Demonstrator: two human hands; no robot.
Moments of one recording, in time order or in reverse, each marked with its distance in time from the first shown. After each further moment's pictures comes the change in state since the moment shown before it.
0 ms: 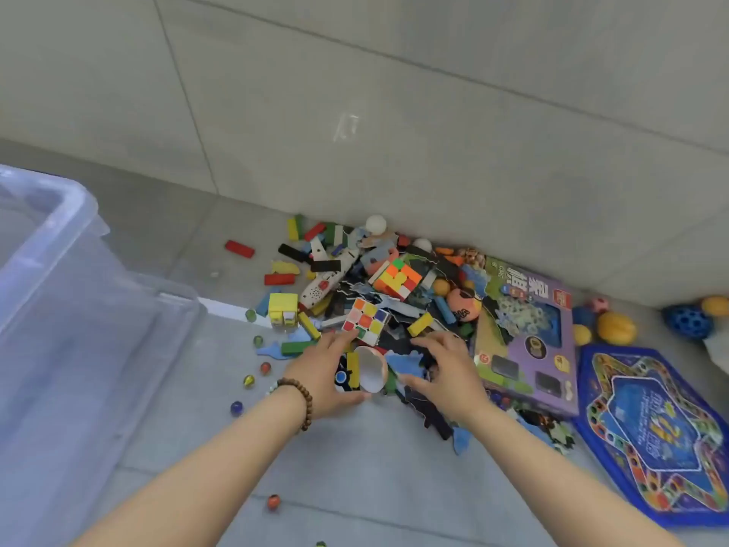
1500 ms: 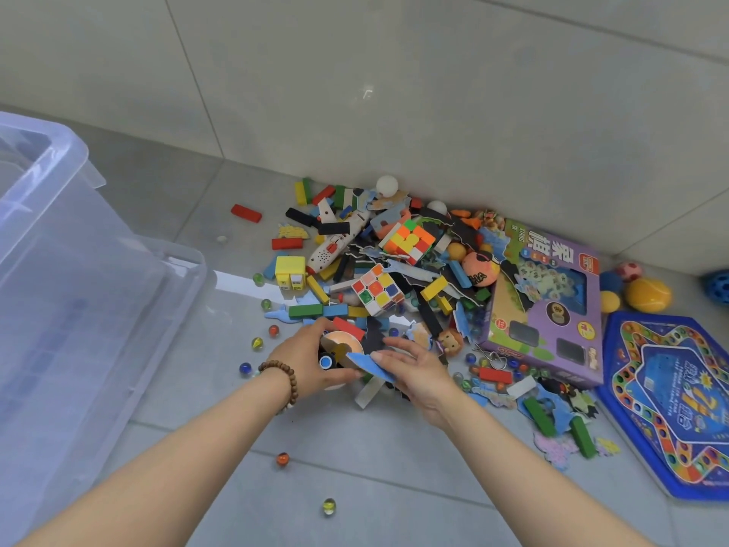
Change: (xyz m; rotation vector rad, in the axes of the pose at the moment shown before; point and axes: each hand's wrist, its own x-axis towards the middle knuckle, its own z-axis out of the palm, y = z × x) left_hand -0.008 -0.030 0.029 -0.179 0.000 -0.238; right_hand -0.018 -0.036 0.056 1.213 -0.242 0.484
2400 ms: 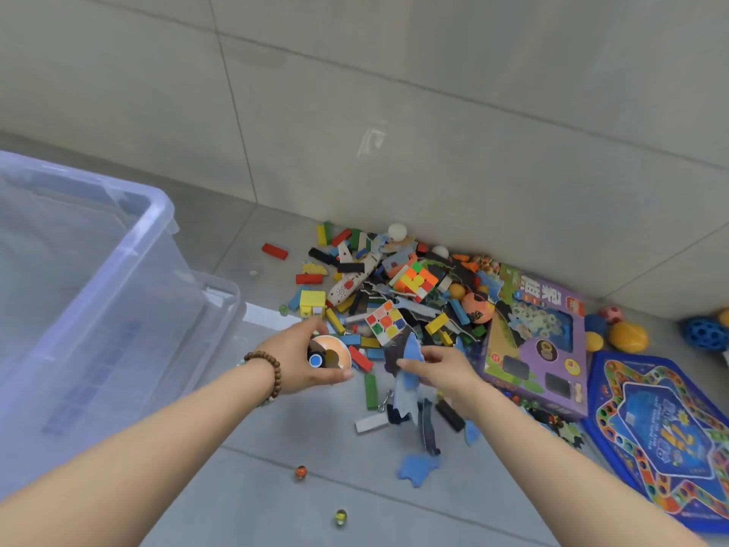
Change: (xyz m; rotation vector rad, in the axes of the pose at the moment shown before) left_hand -0.053 0.018 -0.081 0.028 0.057 0.041; right_hand -0.033 -0.064 -0.008 -0.440 0.096 -0.110
